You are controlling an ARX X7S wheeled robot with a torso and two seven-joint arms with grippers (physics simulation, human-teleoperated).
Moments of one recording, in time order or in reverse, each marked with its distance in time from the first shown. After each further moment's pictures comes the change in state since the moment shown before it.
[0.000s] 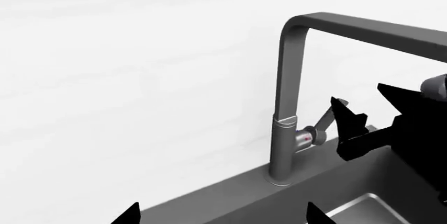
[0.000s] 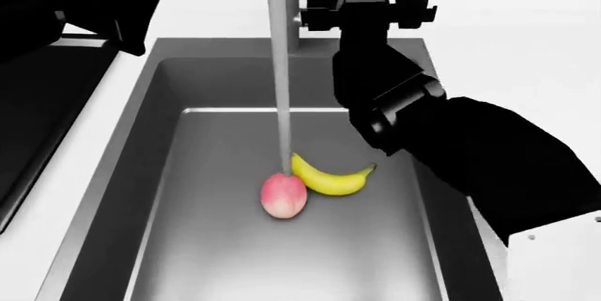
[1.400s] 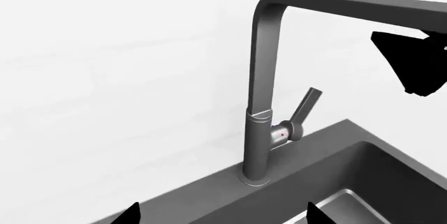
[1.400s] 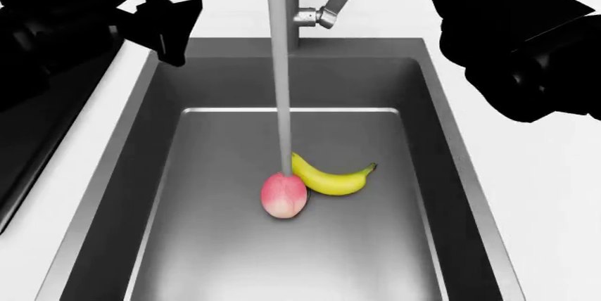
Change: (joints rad) left arm 0.050 0.101 0.048 -0.070 0.087 0.081 0.084; right arm 0.485 0.276 -0.496 -0.606 0.402 -0.245 -0.300
